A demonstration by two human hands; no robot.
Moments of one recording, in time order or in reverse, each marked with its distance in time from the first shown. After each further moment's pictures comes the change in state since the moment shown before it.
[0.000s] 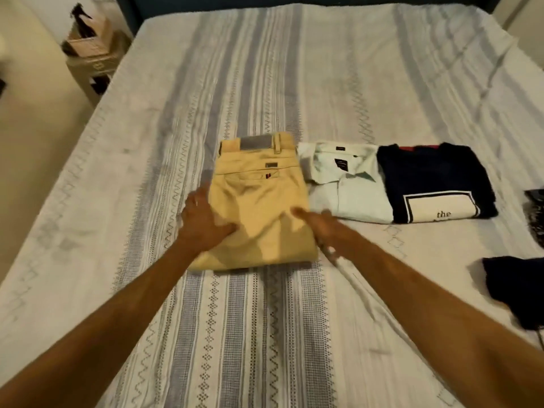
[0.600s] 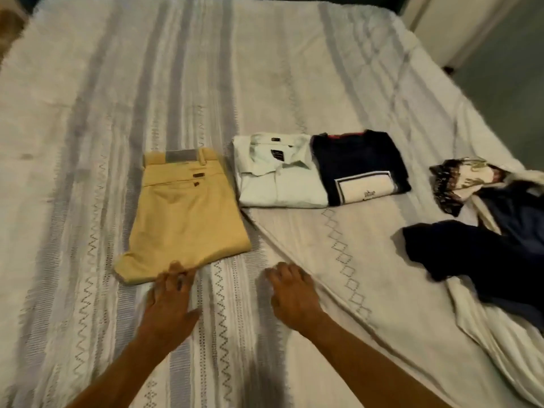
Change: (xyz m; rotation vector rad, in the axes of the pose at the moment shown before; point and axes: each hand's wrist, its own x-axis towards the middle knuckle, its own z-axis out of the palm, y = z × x) left_hand -0.098 -0.075 0.138 0.494 -0.229 0.239; right_hand -0.034 0.193 0.035 -0.996 0.256 -0.326
